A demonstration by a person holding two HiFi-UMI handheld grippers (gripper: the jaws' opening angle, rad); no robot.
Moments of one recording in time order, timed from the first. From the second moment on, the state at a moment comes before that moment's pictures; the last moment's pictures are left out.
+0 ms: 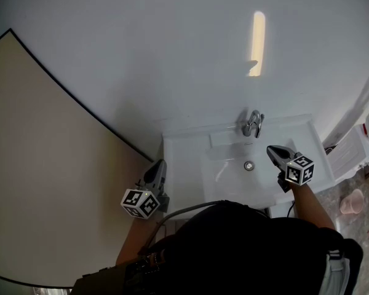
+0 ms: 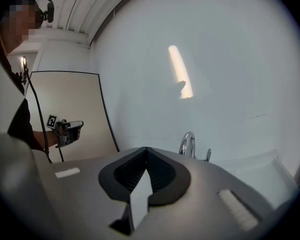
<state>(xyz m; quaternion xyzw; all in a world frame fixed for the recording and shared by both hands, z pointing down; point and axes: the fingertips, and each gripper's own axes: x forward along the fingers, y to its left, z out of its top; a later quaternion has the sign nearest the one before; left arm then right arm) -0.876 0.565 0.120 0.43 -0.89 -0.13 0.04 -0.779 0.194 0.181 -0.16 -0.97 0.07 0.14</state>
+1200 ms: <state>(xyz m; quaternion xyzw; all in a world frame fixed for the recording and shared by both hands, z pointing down) -0.868 0.475 0.129 0.43 -0.89 -0.14 0.05 -0.812 0.132 0.184 -0.21 -0.96 0.05 0.16</state>
